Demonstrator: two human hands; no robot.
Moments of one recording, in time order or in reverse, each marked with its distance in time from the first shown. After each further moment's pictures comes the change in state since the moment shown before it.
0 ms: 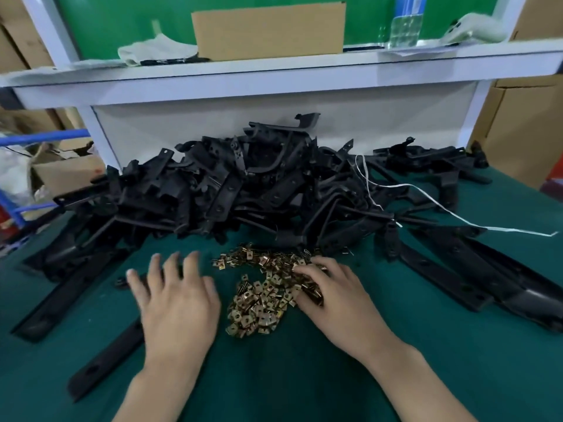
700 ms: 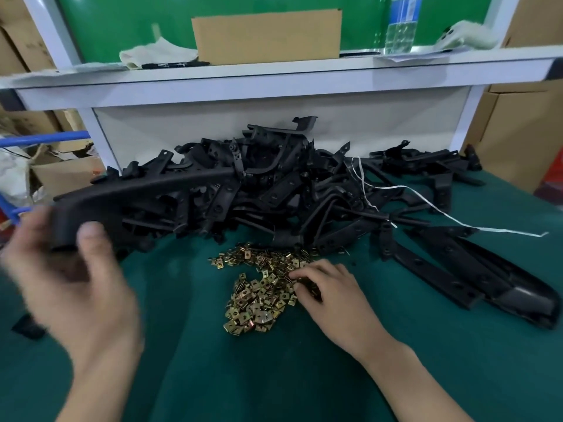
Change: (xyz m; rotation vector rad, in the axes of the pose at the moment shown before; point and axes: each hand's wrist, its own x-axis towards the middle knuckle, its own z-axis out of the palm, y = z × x) left_hand 0.036 -0.065 -0.024 -0.902 0.622 -0.208; right_hand -0.003 -0.003 -0.001 0.072 0.062 -0.039
